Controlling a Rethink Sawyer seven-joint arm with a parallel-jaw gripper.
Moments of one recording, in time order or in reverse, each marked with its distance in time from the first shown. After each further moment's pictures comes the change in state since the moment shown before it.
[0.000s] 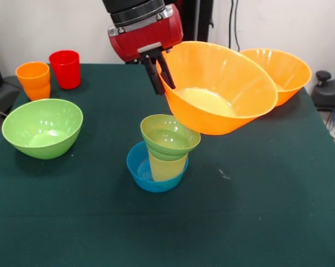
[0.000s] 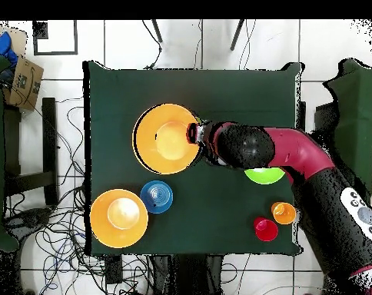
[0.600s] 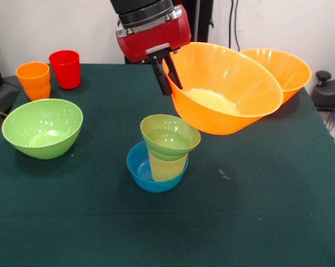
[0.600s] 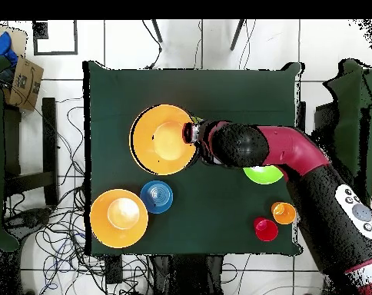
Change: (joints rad) arm 0.020 0.000 -0.001 -0.004 -0.006 0.000 0.000
